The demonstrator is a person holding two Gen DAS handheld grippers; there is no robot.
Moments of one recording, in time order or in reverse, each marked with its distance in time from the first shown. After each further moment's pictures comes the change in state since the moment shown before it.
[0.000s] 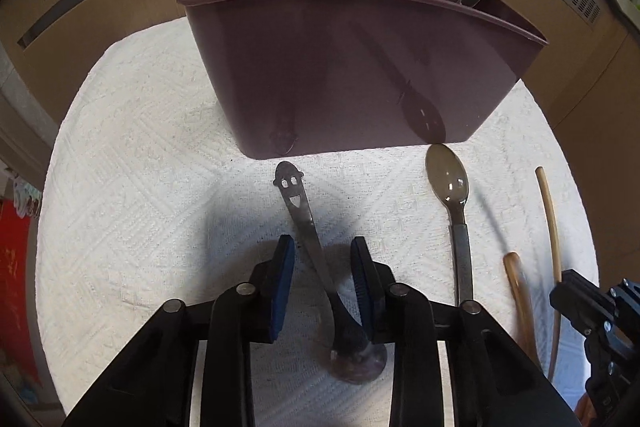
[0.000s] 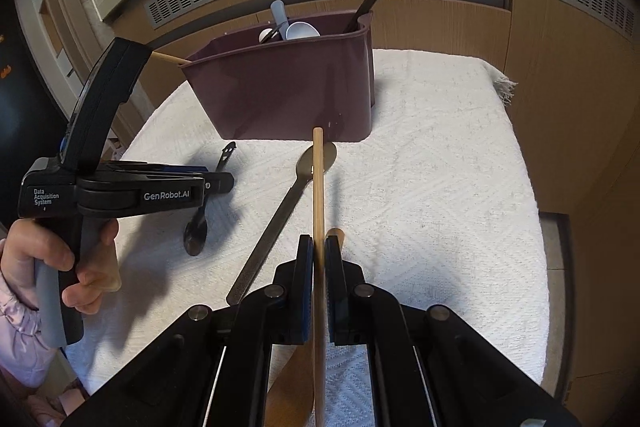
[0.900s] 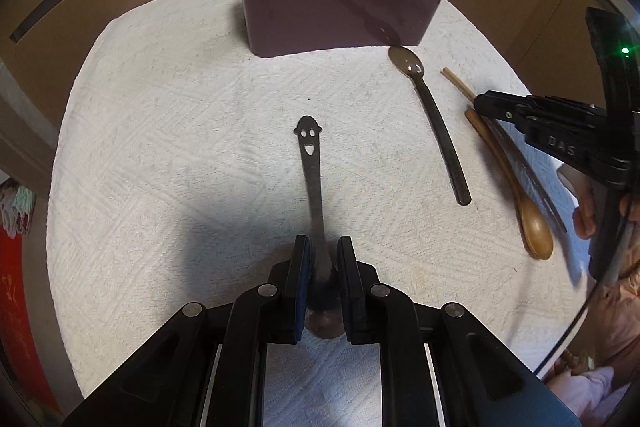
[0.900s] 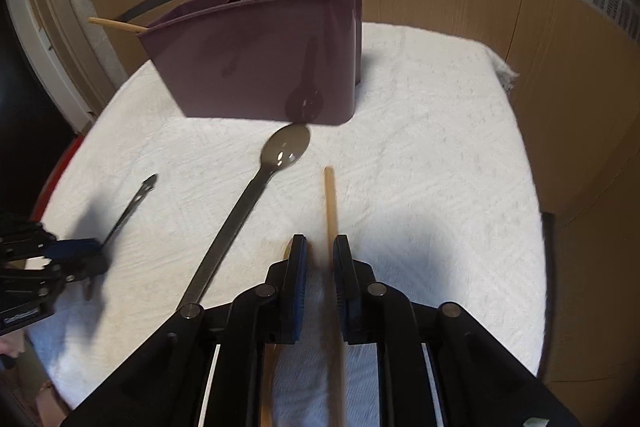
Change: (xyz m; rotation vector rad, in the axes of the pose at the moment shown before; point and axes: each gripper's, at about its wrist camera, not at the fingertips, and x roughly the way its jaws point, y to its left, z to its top) left arm -0.051 0.031 -0.086 0.114 0.066 -0.111; right arm 0.039 -0.008 0.015 -0.058 0.092 -0.101
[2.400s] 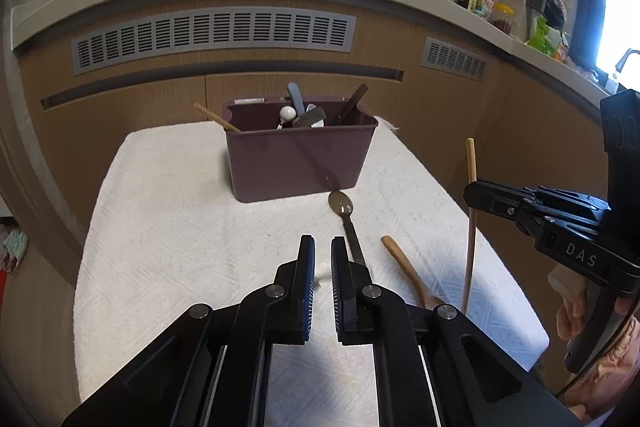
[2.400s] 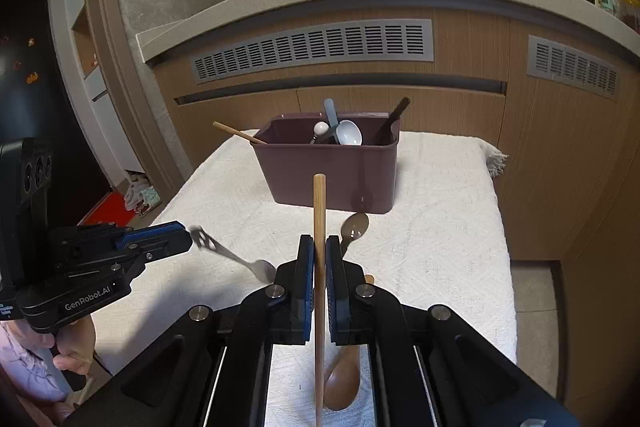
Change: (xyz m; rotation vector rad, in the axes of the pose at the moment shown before) left arm -0.117 -0.031 -0.010 0.011 -0.465 -0.059; right arm -0.138 0.039 -0.016 0.002 -0.318 0.109
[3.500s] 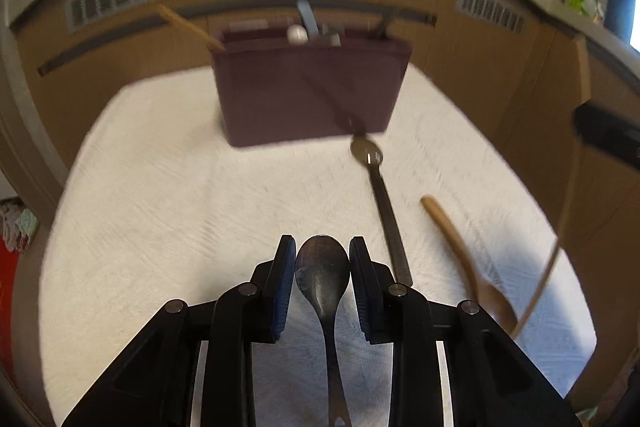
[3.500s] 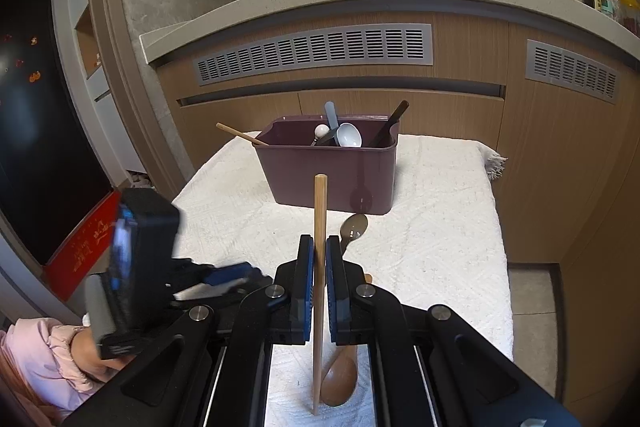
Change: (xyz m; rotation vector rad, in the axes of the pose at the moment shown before) left arm 0.073 -0.006 -0.030 -0.011 0.085 0.116; right arm -0.006 -0.001 -0.003 0.000 -0.006 0.004
